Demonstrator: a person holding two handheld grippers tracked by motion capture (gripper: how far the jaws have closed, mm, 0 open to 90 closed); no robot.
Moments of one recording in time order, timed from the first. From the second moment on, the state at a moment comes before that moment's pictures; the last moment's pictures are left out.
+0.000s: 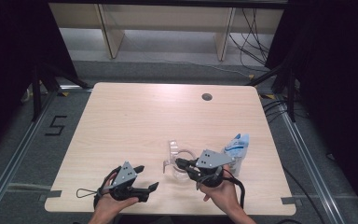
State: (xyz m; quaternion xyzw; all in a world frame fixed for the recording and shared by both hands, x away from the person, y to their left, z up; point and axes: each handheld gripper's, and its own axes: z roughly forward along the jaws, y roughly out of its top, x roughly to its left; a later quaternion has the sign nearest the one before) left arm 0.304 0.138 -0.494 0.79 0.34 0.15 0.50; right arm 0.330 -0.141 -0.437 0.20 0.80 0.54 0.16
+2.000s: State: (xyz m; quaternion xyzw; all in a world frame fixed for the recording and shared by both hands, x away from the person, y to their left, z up) left arm 0.305 0.143 -0.494 0.79 0.34 0.16 0.49; right arm 0.276 -0.246 -0.429 0.26 0.76 0.56 0.19
